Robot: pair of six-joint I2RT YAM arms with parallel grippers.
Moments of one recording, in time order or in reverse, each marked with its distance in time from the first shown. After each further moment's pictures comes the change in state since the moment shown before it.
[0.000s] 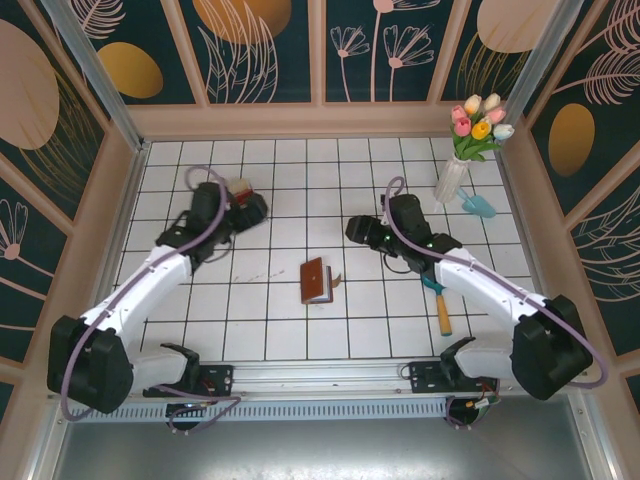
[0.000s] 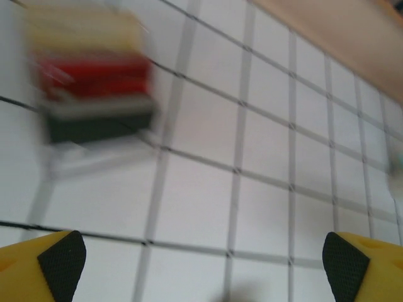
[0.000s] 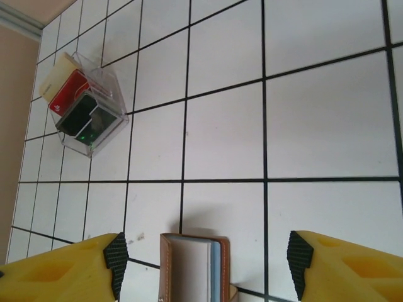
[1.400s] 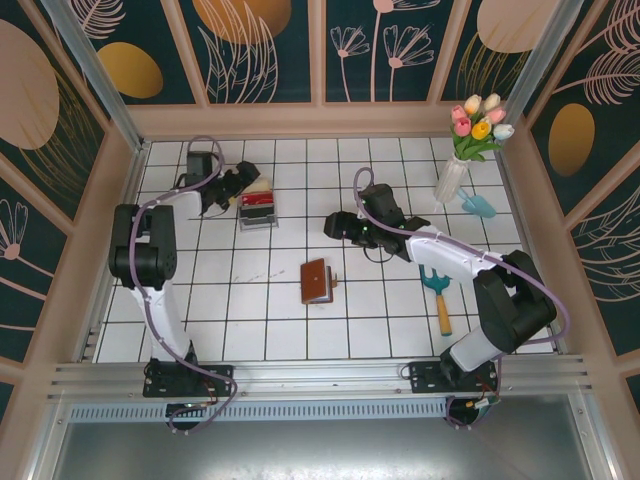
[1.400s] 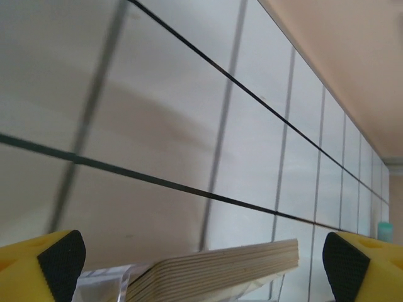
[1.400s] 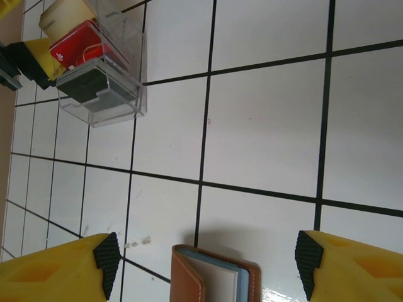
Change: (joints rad) left arm 0.240 0.784 0.388 0.356 0.481 -0.014; right arm 0.032 0.272 0.140 0.043 -0.079 -0.024
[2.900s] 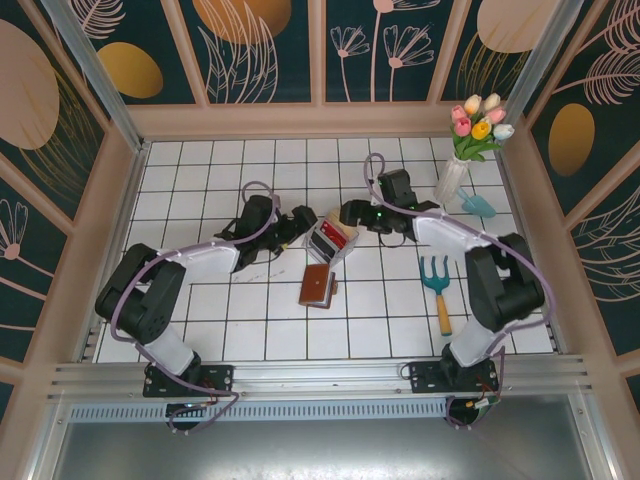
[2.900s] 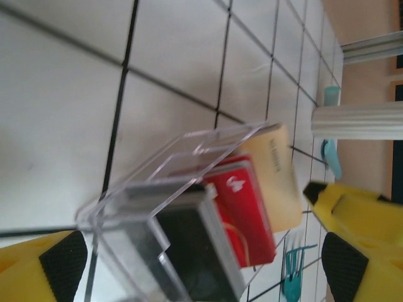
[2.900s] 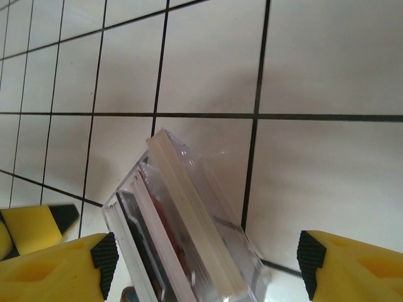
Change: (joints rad) left arm -0.465 -0.372 -0.481 0.195 -0.186 -0.349; right arm -0.173 0.162 0.120 -0.046 -0.120 -0.206
